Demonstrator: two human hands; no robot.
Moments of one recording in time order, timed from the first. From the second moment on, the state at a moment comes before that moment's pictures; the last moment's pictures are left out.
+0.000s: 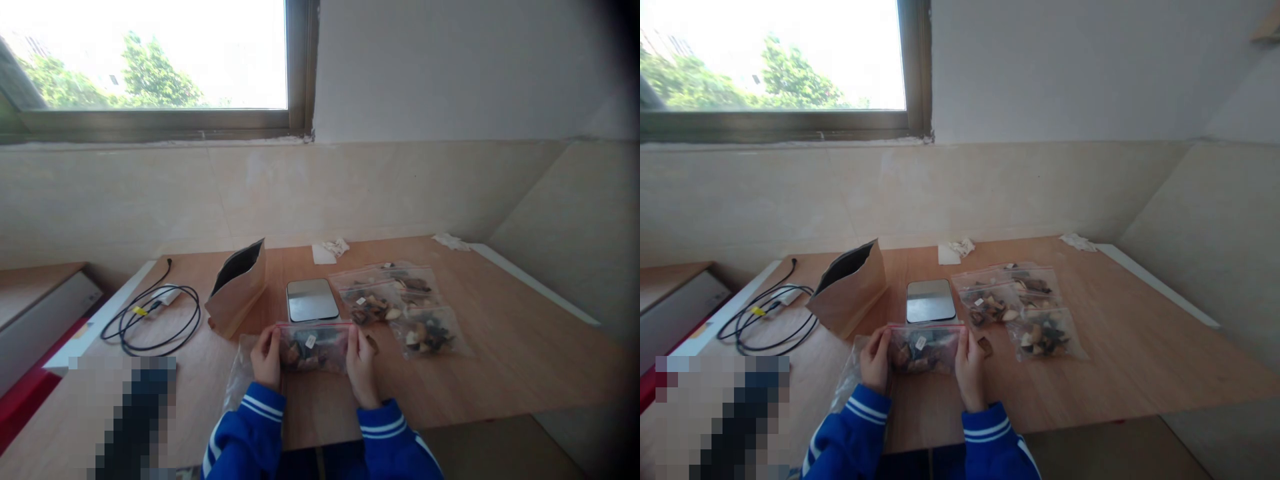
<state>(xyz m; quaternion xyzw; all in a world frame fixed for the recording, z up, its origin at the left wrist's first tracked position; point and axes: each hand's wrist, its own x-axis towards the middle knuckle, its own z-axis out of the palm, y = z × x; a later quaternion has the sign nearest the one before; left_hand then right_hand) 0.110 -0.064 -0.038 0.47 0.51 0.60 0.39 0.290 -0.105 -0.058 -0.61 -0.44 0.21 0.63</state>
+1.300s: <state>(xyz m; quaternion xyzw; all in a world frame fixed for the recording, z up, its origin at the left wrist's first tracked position) 0.113 -0.064 -0.039 0.50 0.46 0.60 0.43 0.289 -0.109 -0.043 -0.56 -0.37 0.29 0.69</state>
